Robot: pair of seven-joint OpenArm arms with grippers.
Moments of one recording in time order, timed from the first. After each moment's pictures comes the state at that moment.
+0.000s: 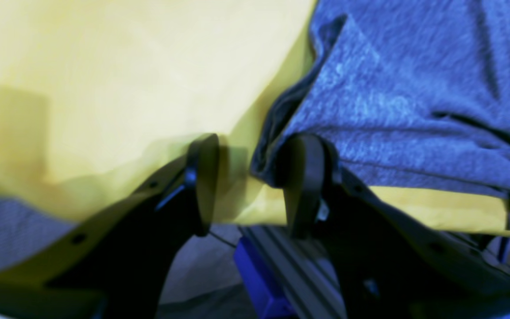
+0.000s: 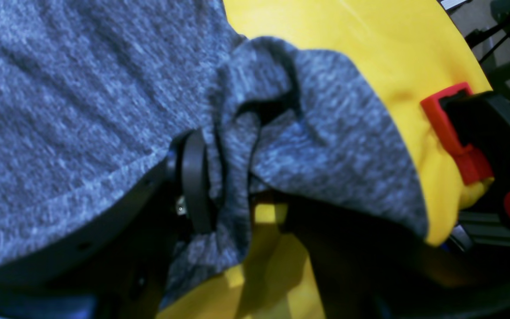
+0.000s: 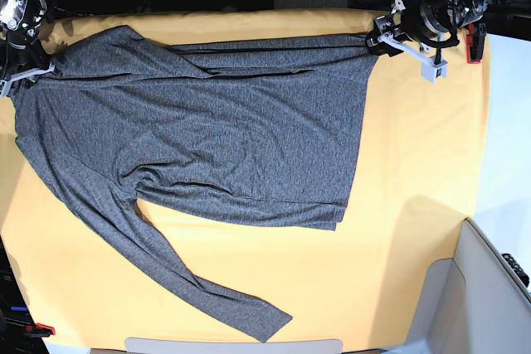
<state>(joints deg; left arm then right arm) 29.6 -17.3 -14.3 110.2 -46.5 11.6 65.0 -22.2 21.5 27.9 86.8 19.1 -6.8 -30.9</state>
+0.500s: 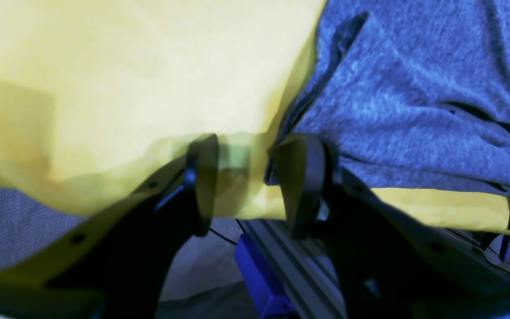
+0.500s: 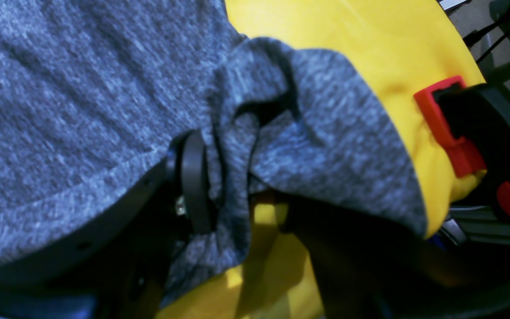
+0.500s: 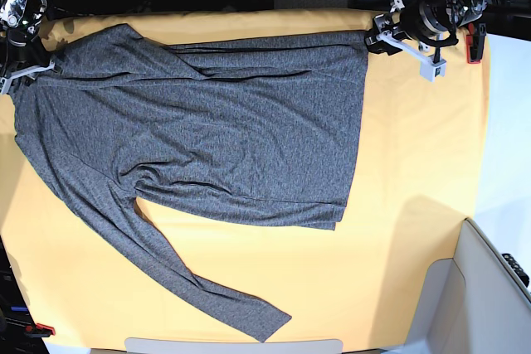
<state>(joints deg) 29.5 -17.3 -14.3 110.4 -46.4 11.6 65.2 -22.8 21.5 27.9 87.6 18.9 -6.9 -31.0</state>
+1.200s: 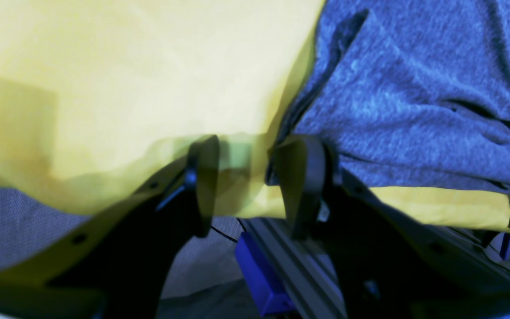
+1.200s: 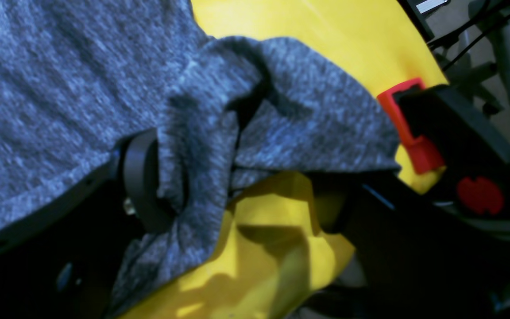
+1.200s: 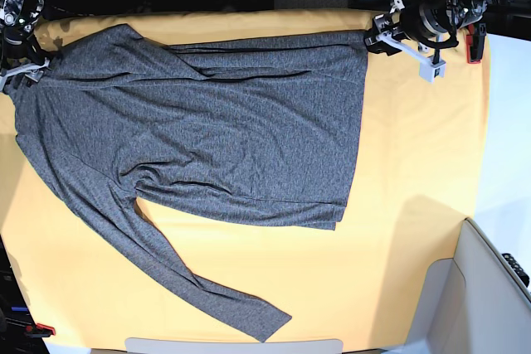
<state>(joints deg) 28.7 -17.3 -14.3 110.4 -46.2 11.6 66.7 -23.2 21.9 28.6 87.7 20.2 -5.0 -31.4</state>
